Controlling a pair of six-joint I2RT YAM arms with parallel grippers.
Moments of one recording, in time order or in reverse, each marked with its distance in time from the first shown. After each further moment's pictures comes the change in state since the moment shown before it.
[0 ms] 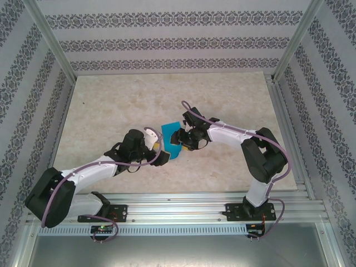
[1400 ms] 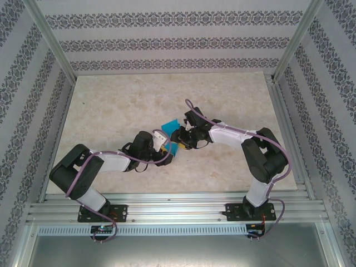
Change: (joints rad) left arm -0.016 0.310 0.010 0.247 0.032 -0.038; right arm -0.015 -0.008 -0.040 0.114 -0.056 0.093
